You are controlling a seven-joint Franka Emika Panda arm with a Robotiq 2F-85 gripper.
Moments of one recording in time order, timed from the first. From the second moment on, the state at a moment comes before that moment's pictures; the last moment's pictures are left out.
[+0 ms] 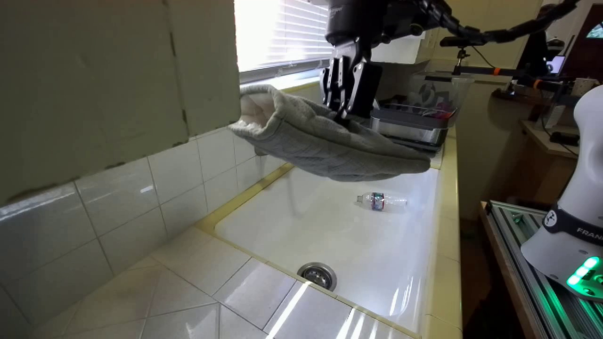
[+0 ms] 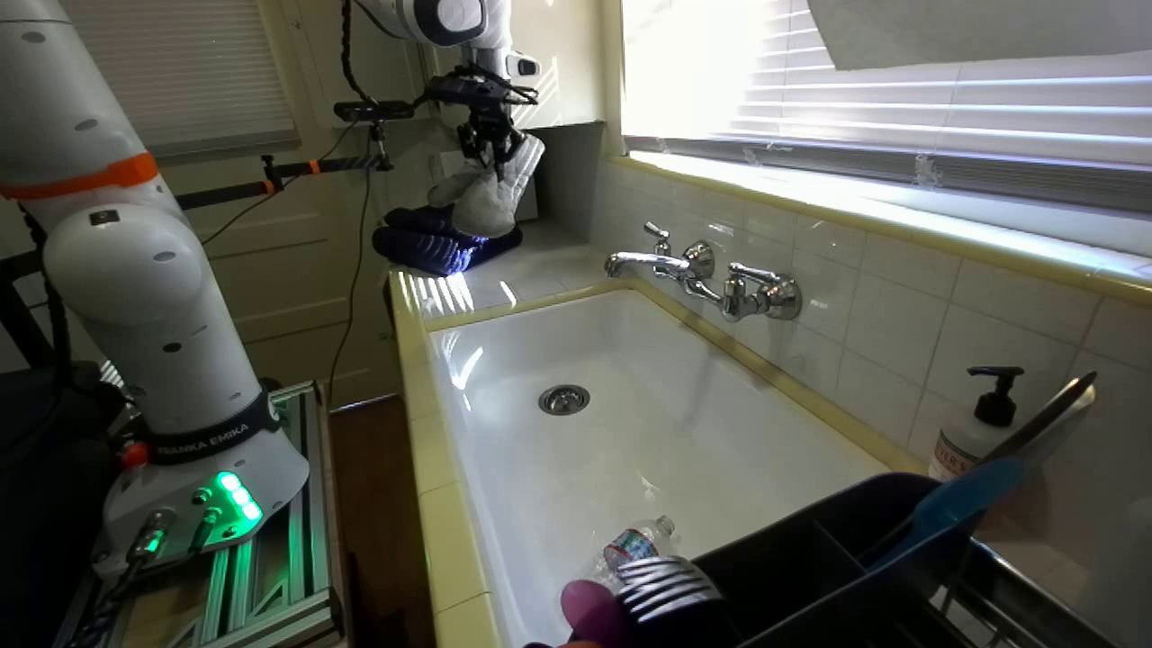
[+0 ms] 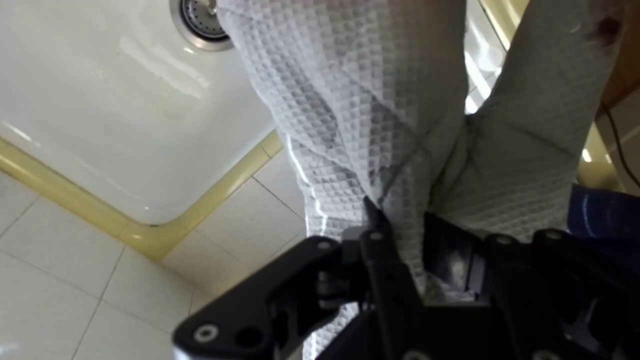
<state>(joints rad) 0.22 -0.12 0.20 -2.11 0.24 2.10 -0.42</state>
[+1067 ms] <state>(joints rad) 0.25 0.10 0.25 -2.08 0.22 2.29 0.22</state>
